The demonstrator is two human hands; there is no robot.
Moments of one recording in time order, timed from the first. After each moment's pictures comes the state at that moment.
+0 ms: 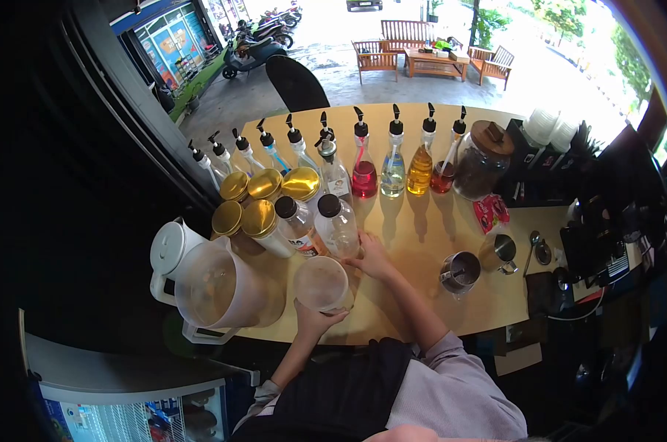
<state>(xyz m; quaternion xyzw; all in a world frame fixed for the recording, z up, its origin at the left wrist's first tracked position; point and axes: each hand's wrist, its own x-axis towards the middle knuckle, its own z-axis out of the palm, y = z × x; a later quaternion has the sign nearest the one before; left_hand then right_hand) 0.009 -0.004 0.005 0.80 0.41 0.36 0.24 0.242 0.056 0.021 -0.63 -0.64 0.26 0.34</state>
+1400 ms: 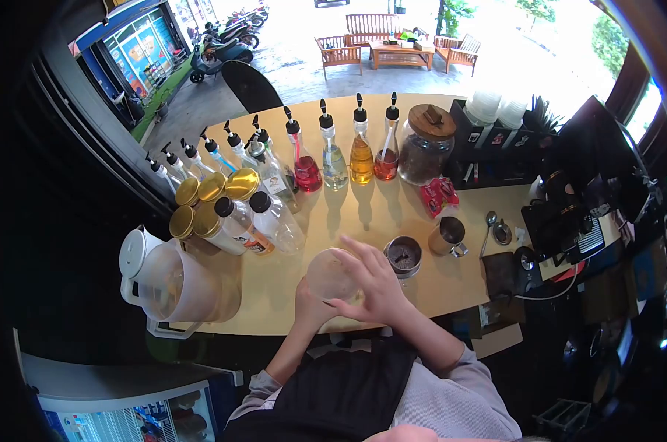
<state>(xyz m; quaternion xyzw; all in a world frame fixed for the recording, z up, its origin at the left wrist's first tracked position) 0.137 -0.051 0.075 0.78 0.37 0.37 0.35 0.299 -0.115 0.199 -0.51 -0.72 0.00 0.48</state>
